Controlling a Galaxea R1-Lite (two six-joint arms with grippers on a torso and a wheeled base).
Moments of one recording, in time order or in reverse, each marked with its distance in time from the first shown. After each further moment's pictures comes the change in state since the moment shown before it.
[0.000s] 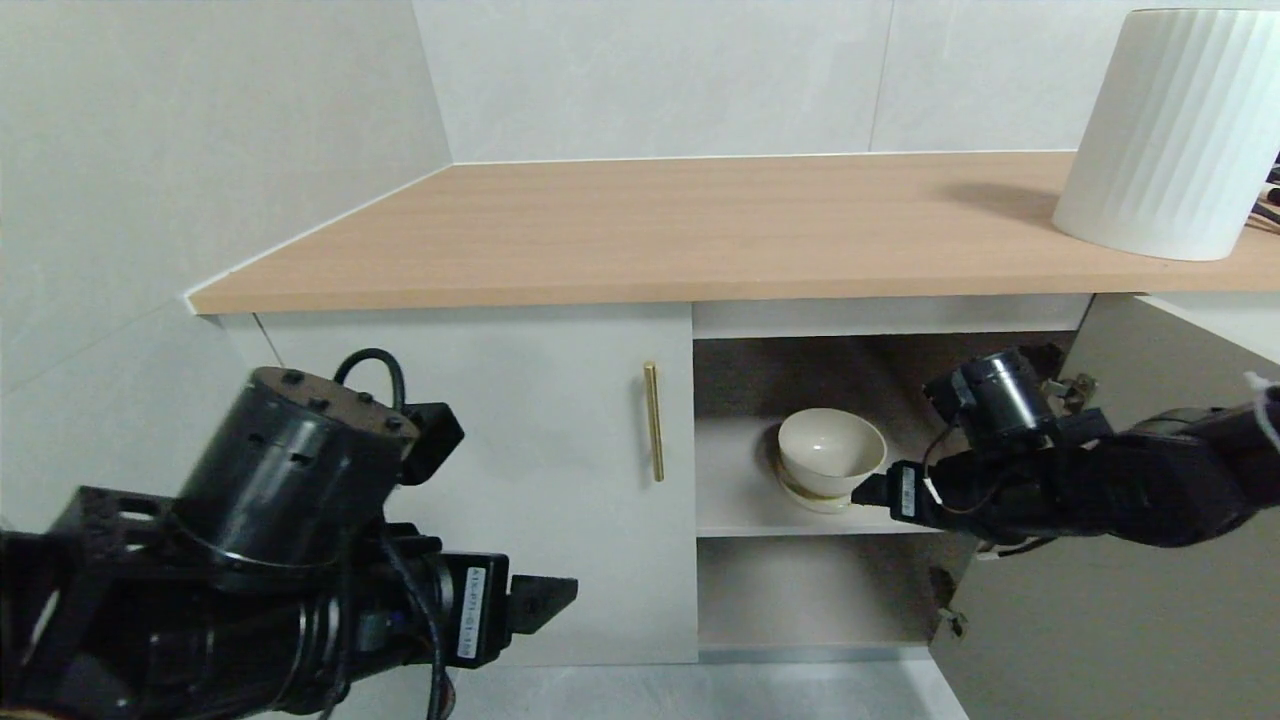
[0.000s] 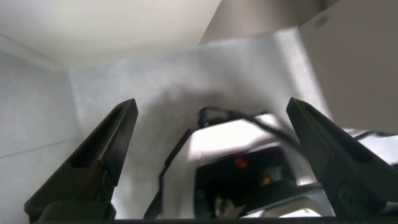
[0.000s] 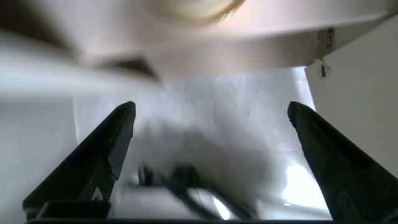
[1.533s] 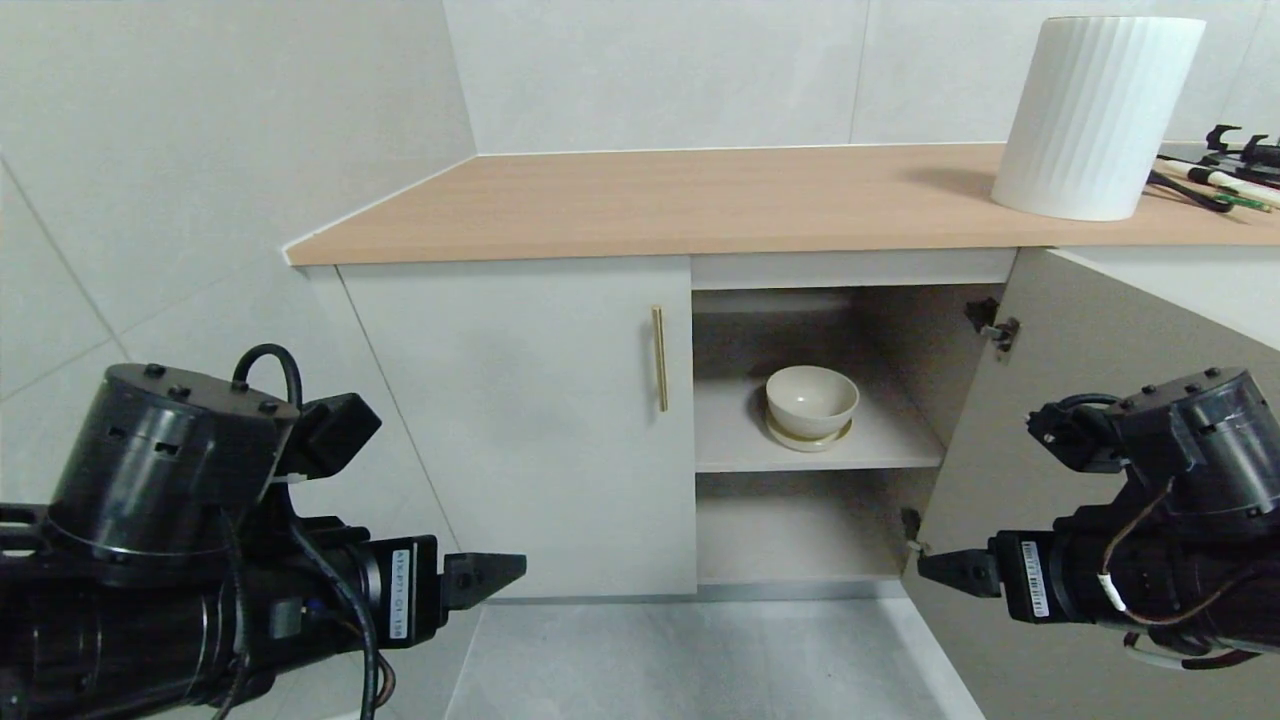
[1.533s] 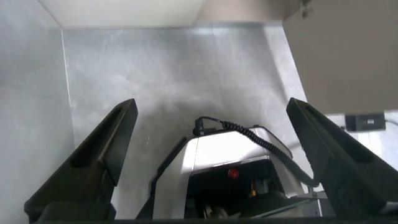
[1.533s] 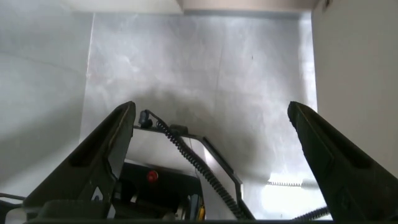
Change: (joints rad) left arm 0.134 -0.086 0.081 -0.064 -0.078 -0.001; right arm 0.116 -0.403 0.226 0.141 0.015 -0.073
